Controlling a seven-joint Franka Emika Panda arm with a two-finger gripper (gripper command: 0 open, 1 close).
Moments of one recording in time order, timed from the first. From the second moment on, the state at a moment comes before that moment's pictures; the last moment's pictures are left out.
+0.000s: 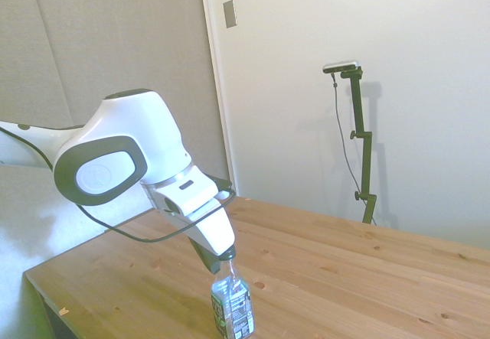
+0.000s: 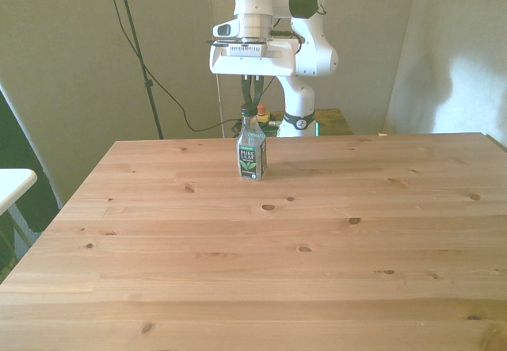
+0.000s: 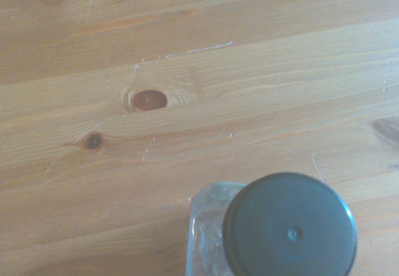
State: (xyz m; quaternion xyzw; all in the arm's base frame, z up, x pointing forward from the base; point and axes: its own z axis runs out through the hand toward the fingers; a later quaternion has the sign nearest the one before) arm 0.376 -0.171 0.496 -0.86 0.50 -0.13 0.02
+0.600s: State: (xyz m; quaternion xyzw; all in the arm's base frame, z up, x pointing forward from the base) arm 0.450 -0.203 0.489 -0.82 0.55 -0.15 0.02
